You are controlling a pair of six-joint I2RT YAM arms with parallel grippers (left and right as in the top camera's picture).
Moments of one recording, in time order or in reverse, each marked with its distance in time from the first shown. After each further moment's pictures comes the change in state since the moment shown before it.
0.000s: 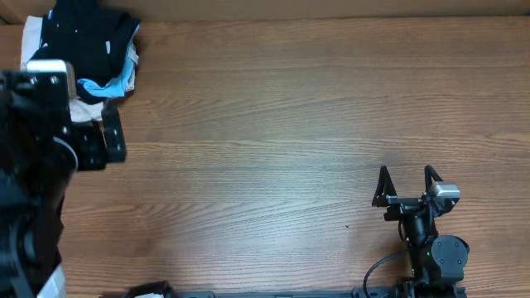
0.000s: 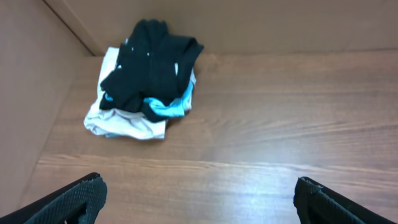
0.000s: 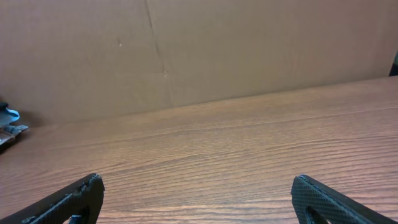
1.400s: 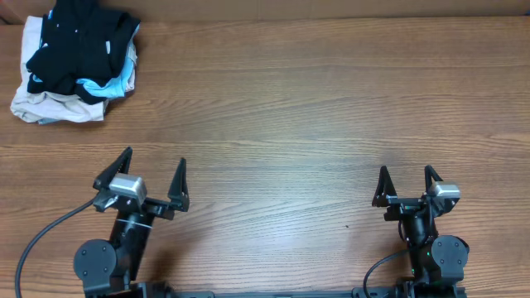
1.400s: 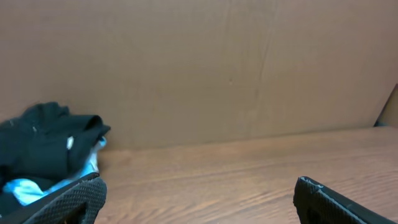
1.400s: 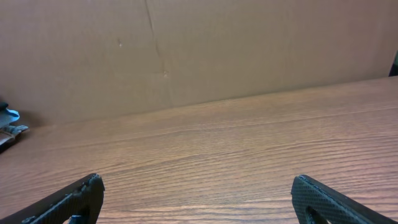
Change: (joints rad) left arm 0.000 -0.863 -1.471 1.296 0.376 -0.200; right arm 0.000 -0.001 0.000 0.000 0.000 0.000
